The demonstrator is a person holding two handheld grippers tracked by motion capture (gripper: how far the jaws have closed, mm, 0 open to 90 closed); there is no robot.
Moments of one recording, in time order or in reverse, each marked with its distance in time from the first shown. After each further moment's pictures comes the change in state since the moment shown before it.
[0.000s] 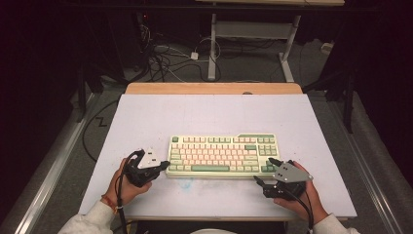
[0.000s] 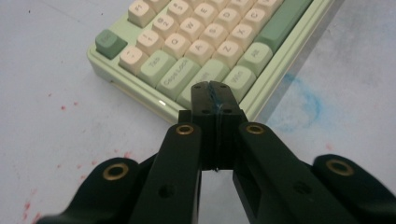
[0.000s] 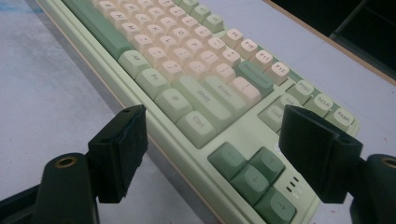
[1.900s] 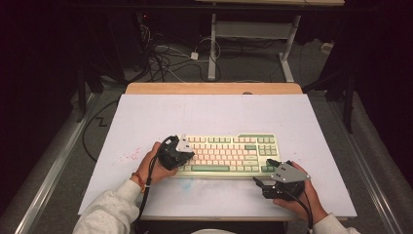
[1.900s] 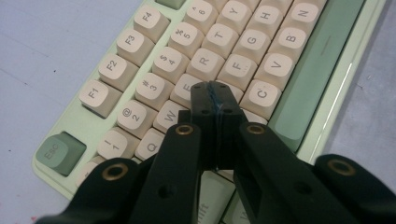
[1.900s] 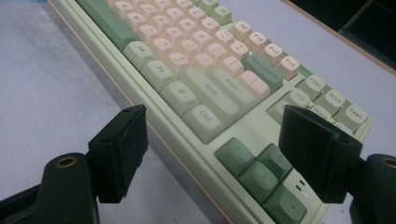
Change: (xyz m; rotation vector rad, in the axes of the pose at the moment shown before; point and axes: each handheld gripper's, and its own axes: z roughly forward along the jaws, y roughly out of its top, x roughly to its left) left arm 0.002 0.062 0.063 0.086 -0.057 0.098; right arm 0.001 -0.001 0.003 0.022 0.019 -0.013
